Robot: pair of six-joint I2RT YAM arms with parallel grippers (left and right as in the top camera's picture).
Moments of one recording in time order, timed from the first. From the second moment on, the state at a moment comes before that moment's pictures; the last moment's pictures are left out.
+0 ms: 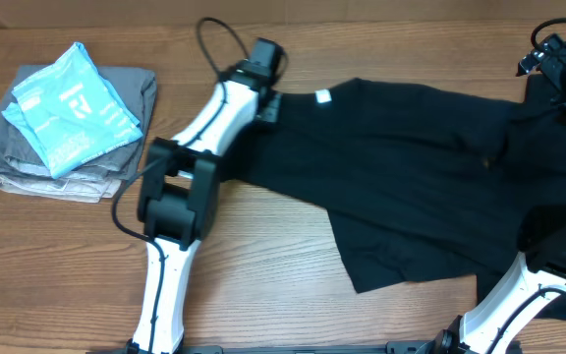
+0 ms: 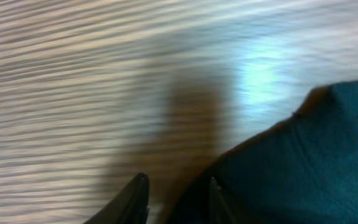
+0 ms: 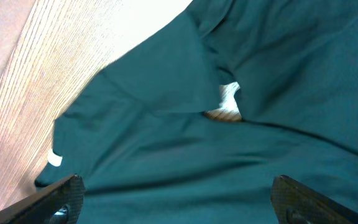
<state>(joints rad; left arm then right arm) -0.32 2.42 1.96 -0.73 -0.20 -0.18 -0.38 2.09 2.43 -1.64 -0.14 0.49</state>
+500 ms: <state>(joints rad) -0.25 2.43 2.25 -0.85 -0.09 -0.17 -0.38 2.09 2.43 -1.64 -0.14 0.49</state>
